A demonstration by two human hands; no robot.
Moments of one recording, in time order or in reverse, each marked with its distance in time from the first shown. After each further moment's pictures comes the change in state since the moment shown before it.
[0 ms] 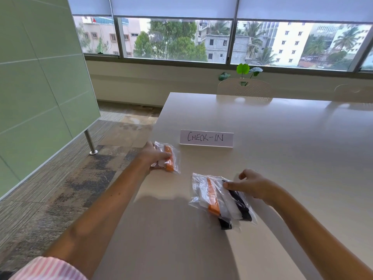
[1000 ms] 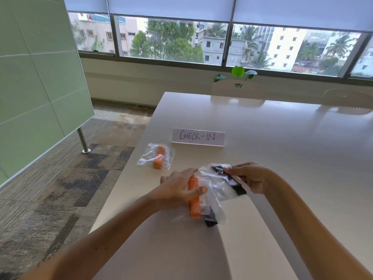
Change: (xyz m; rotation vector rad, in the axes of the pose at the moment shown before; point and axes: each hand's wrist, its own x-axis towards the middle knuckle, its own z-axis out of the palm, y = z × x) left_hand -0.102 -0.022 0.066 0.618 -0.382 0.598; right_hand -0.005 0.000 -0.029 0.726 -0.164 0.169
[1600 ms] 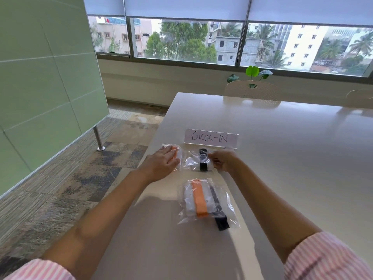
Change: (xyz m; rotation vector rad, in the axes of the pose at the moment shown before) left_hand 0.037 -0.093 -0.047 0.266 0.114 -0.203; right_hand 0.085 -0.037 0.084 -0.002 0.179 -0.167
